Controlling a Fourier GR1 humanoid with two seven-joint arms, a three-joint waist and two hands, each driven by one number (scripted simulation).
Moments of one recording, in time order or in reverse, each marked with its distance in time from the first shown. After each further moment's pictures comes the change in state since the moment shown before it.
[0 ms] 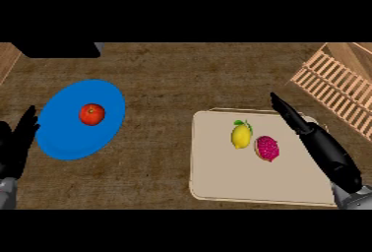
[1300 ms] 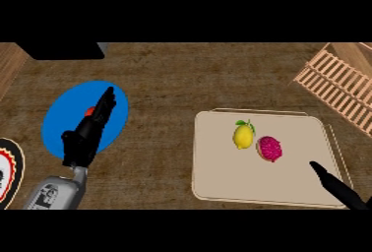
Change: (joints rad) left arm -0.112 -0.247 -0.214 -0.168 -0.069 -0.040 -0.125; right arm 0.398 0.328 -0.409 0.033 0.073 -0.717 -0.162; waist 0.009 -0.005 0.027
